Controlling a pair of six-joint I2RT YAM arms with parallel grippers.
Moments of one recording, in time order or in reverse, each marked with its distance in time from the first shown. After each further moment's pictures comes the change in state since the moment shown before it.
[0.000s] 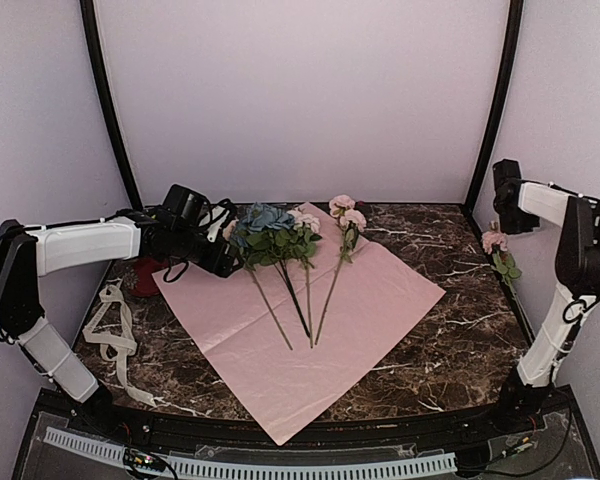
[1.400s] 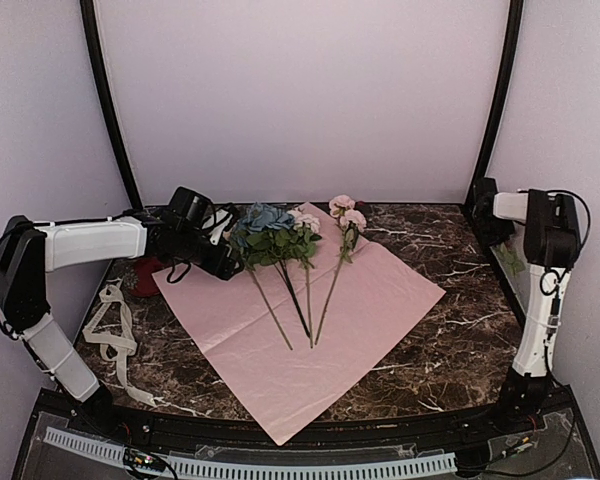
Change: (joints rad) left arm 0.000 0.045 0.016 -0.007 -0.020 0.020; right arm -0.004 0.409 0.246 0.098 -0.097 -0.182
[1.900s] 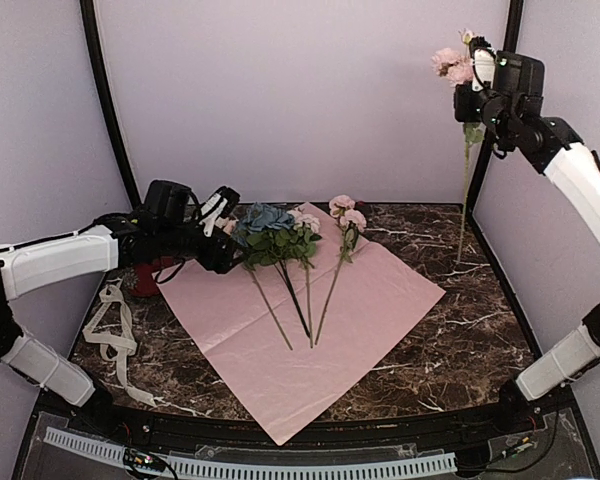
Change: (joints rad) left arm -0.036 -0.208 -0.095 0.123 0.129 0.053; right arm 0.494 -0.783 0.102 0.082 -0.231 0.089
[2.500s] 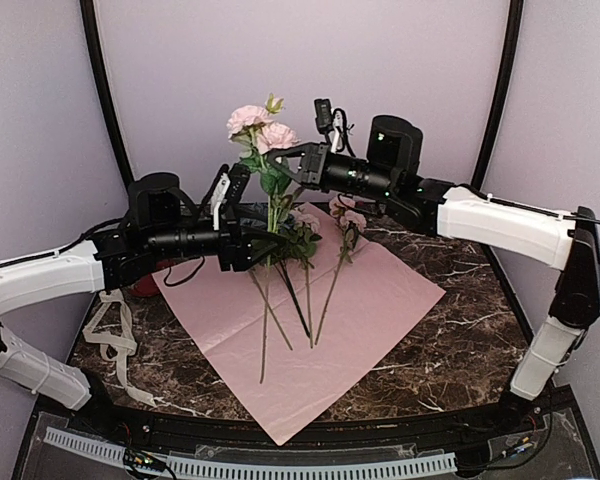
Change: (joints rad) left arm -0.231 -0.149 -0.034 0.364 0.311 -0.180; right arm 0.453 0.206 -0.266 0.676 -0.923 0.801
